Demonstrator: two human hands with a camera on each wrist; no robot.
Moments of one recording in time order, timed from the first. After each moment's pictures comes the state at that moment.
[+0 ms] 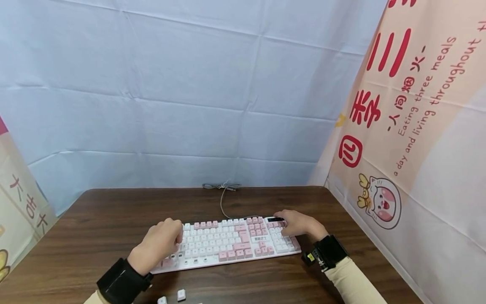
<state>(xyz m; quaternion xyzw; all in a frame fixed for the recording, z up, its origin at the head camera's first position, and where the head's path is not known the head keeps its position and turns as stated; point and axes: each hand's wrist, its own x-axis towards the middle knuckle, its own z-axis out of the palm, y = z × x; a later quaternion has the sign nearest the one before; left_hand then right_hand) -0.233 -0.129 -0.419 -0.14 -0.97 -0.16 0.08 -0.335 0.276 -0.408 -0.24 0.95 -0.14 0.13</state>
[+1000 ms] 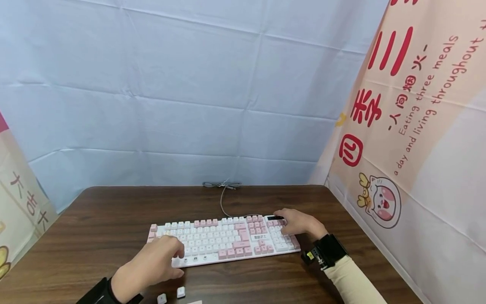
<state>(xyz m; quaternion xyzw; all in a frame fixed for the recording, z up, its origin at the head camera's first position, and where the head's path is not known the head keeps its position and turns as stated) -0.192 -0.134 -0.416 -0.24 -0.95 -0.18 0.04 -0.335 0.277 -0.410 -0.23 0.95 -0.15 0.13</state>
